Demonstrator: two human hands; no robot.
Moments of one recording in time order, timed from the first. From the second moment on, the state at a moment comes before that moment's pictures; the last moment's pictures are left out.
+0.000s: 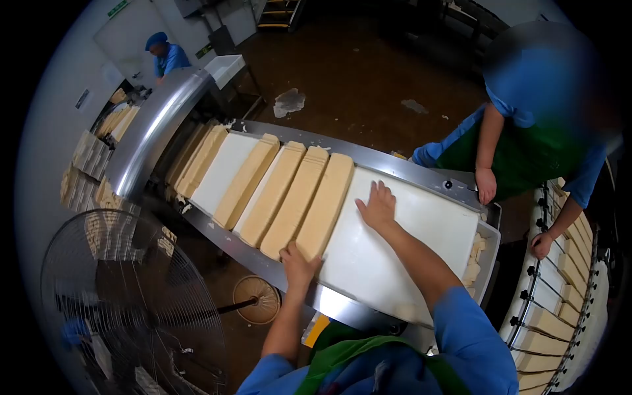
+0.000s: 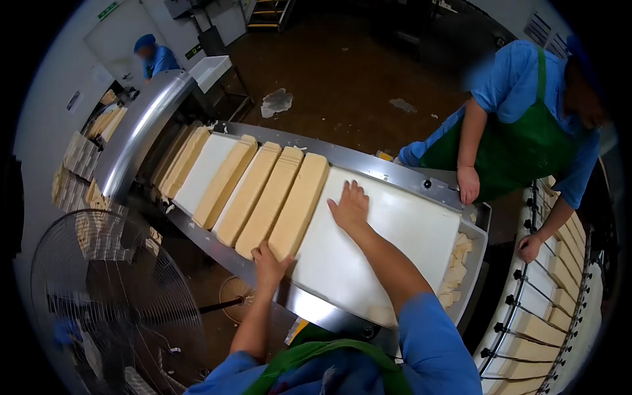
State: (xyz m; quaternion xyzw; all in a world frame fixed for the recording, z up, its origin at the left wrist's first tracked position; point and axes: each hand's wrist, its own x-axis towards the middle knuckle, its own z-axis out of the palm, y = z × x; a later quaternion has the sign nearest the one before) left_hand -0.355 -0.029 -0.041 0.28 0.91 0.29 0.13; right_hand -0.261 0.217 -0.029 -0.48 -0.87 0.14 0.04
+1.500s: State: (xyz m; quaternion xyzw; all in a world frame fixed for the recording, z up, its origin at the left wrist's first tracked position) left_hand 0.130 0.150 0.093 0.75 0.49 0.41 0.17; right_hand 0.400 0.215 0.109 -0.82 -0.27 0.11 0.50
